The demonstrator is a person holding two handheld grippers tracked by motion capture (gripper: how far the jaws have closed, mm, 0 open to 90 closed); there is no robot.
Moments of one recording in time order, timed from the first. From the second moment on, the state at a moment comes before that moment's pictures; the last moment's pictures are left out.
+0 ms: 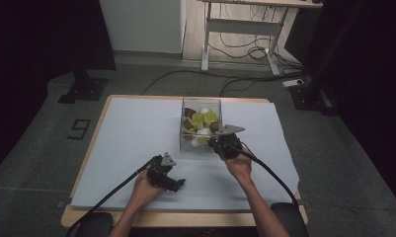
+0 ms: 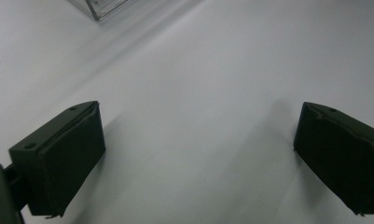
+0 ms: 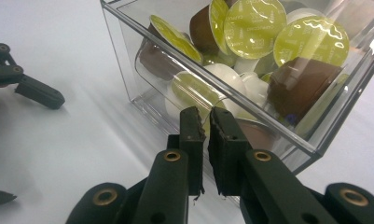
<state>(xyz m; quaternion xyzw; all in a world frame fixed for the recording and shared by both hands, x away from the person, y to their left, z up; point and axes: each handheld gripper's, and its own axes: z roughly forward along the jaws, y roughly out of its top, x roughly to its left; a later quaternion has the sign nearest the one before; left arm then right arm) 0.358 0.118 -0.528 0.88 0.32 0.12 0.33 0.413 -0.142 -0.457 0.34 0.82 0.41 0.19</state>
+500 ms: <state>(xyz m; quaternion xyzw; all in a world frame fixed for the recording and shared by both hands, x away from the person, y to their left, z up) 0.358 0.118 -0.528 0.88 0.32 0.12 0.33 0.418 -0.140 -0.459 0.35 0.82 0.41 0.20</state>
